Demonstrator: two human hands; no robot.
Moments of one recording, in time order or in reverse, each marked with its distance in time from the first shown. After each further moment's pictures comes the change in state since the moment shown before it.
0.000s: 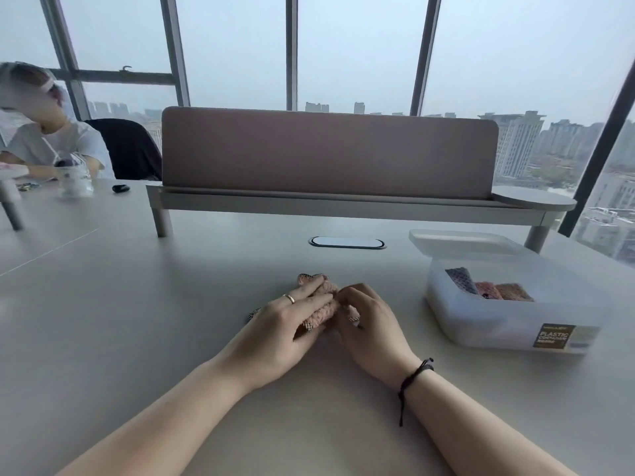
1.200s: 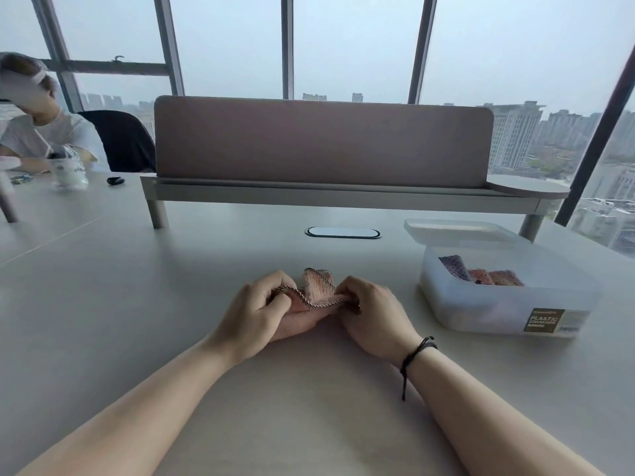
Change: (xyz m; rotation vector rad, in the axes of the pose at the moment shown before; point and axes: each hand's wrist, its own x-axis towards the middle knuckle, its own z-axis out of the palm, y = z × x) left_hand -0.001 -0.003 -0.010 -0.321 0.095 -0.315; right_hand 0.003 0.014 -0.013 -0.177 -0.090 0.036
